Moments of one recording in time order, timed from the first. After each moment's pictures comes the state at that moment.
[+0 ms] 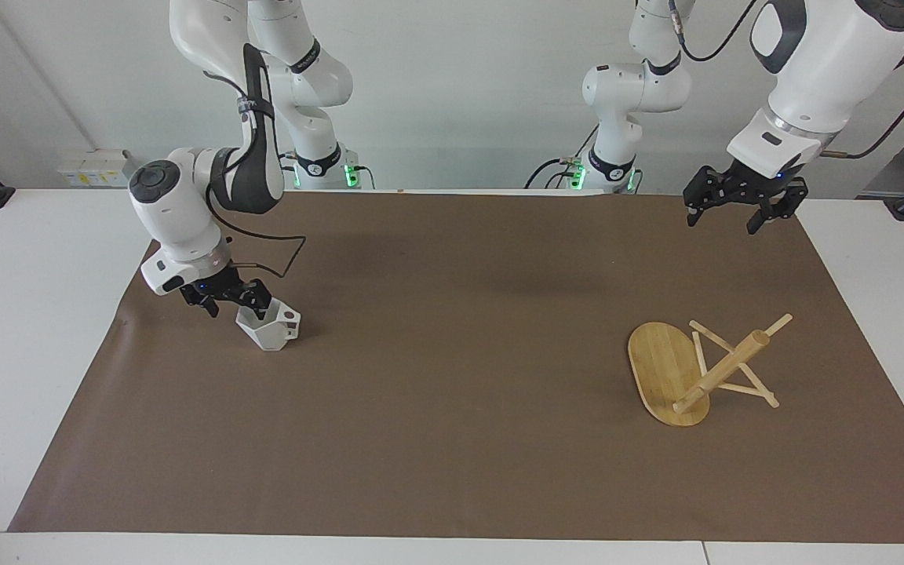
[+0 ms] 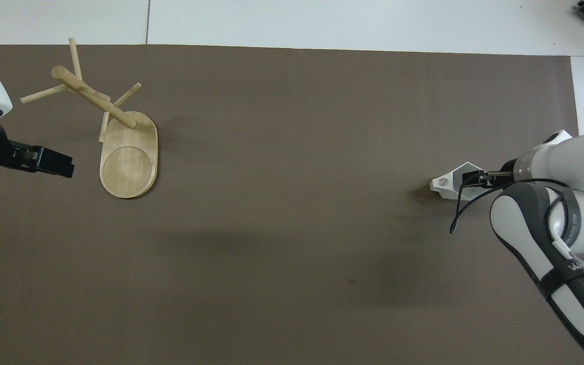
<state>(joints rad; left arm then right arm) -0.11 -0.01 -0.01 -1.60 -0.02 1.58 0.09 -0.07 0.12 -0.03 -2.13 0.01 2.28 -0.03</state>
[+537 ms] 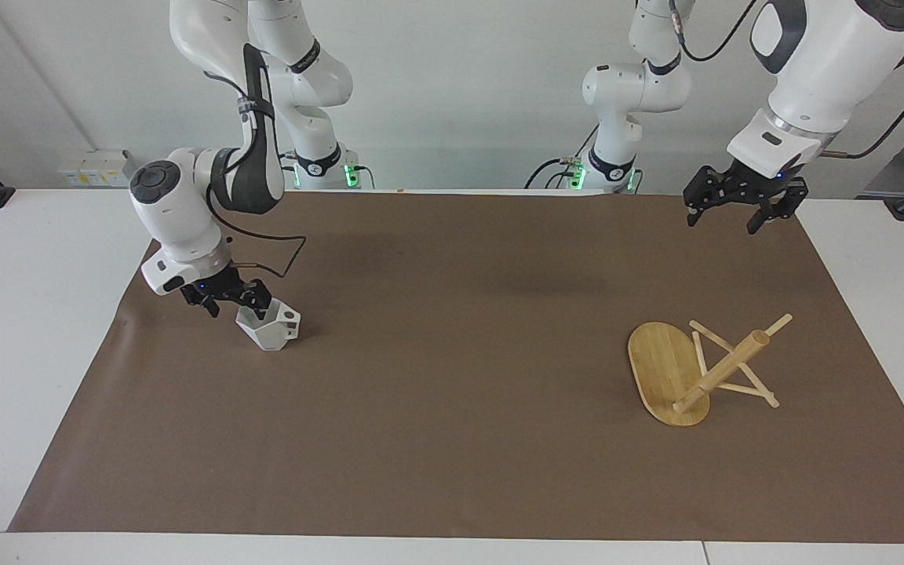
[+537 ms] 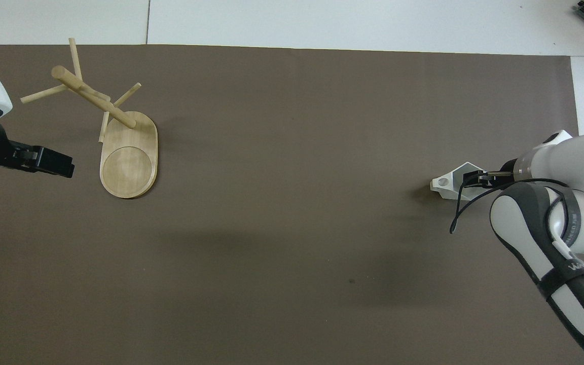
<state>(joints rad) -0.11 -0.01 -0.01 -1.60 -0.02 1.58 0.09 -0.07 0.12 -0.03 -2.13 0.01 2.28 -0.03</state>
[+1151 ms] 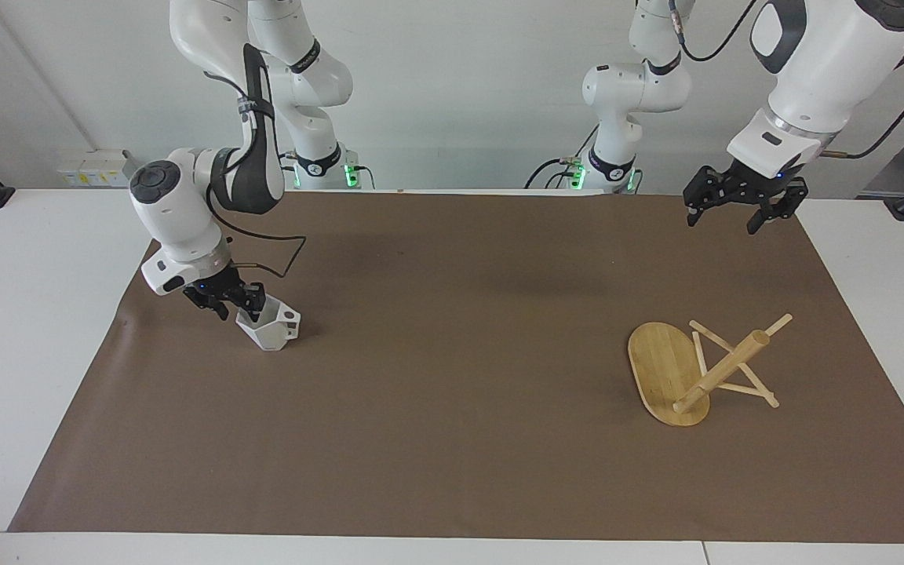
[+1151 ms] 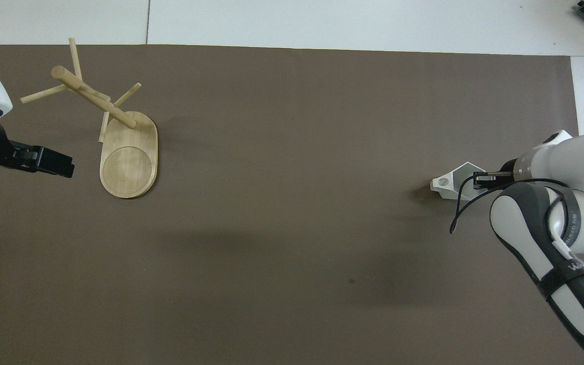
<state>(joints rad) -0.11 -0.01 -0.01 -1.60 -0.02 1.58 0.09 -0.07 0.12 -0.03 -2.13 0.01 2.28 -0.03</state>
